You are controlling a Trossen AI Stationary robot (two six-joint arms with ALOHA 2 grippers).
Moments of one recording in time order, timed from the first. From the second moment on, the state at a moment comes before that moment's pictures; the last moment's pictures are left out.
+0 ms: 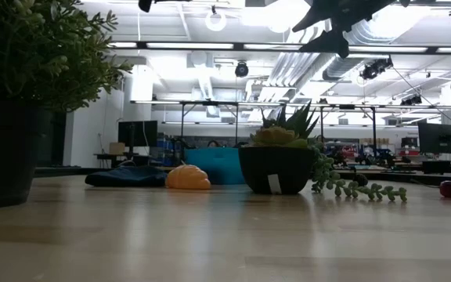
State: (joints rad) left arm 0.56 1.16 1.33 -0.32 -0.04 -0.17; right arm -0.55 1.02 1.01 -0.38 -0.21 0.36
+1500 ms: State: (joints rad) left arm 0.73 1.41 1.35 -0.23 0.32 -0.23; right arm -0.55 1.02 1.01 -0.38 -0.19 0.36
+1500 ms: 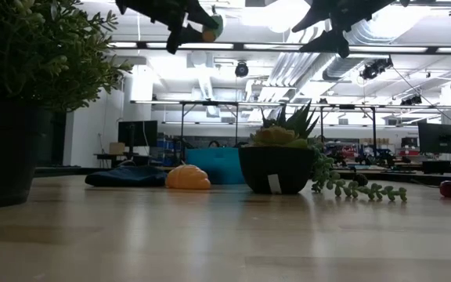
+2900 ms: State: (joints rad) left arm 0.70 1.80 1.78 -0.78 0.24 -0.06; right arm -0.55 1.02 1.01 -0.38 -0.17 0.33
